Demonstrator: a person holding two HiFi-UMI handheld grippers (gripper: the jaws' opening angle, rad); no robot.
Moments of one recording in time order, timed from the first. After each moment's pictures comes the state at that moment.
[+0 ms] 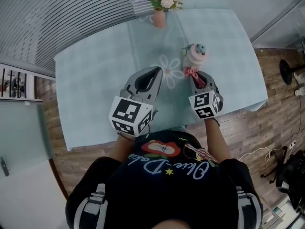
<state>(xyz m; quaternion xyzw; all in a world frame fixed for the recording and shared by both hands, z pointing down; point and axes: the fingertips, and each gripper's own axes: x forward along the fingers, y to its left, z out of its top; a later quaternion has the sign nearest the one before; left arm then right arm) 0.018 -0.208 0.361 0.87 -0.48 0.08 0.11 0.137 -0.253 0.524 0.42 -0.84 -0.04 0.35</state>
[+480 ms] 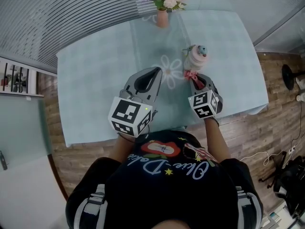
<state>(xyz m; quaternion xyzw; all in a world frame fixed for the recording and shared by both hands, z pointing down) 0.015 -0.206 0.361 0.86 -0.49 0.09 0.11 0.137 -0.251 0.550 0.38 -0.84 -0.02 0.39</state>
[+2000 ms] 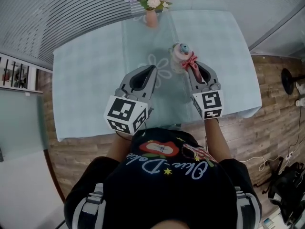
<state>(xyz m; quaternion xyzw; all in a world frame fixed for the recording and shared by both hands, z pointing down) 0.068 -0.213 0.360 0.84 -0.52 0.08 0.11 0.174 -0.273 0.437 0.40 -0.90 -0.02 0.15</state>
